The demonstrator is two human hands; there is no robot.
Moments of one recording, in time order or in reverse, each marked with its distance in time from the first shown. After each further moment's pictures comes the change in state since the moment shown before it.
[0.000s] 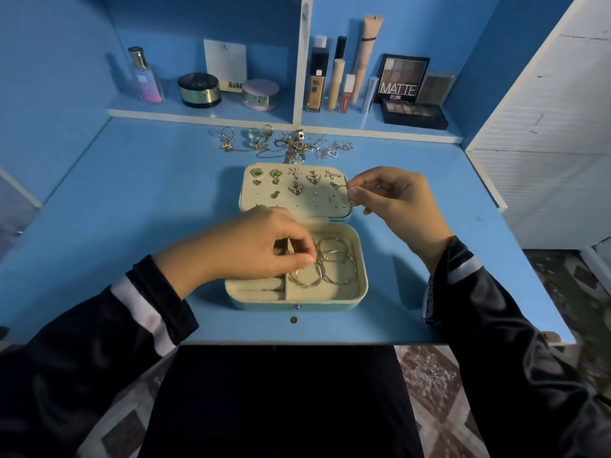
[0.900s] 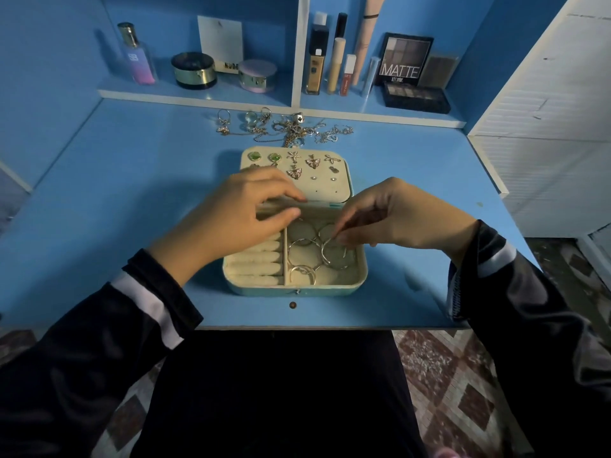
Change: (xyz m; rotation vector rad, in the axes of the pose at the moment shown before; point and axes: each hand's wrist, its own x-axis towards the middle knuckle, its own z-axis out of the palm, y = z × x) left_hand 0.001 -0.016 0.000 0.111 0.410 0.119; right_hand -0.020 -0.027 -0.009 -0.237 -0.635 0.050
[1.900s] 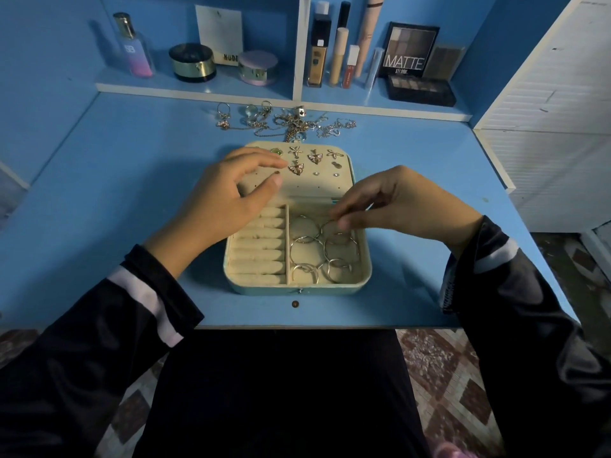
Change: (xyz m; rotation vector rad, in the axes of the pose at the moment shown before) left_hand 0.001 -0.018 0.001 -0.155 0.153 -0.236; right_hand 0.008 0.003 -0.003 -0.082 0.128 0.007
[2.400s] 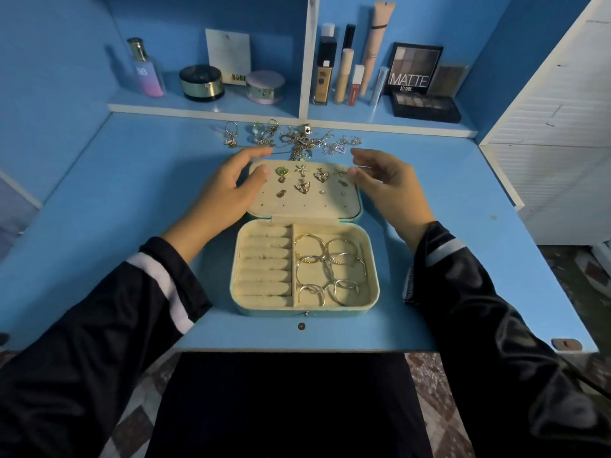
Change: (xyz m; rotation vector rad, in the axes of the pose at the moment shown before) left_hand 0.034 -0.029 -0.002 -0.110 0.000 -0.238; right_hand 0.061 0.048 0.009 0.234 0.605 0.047
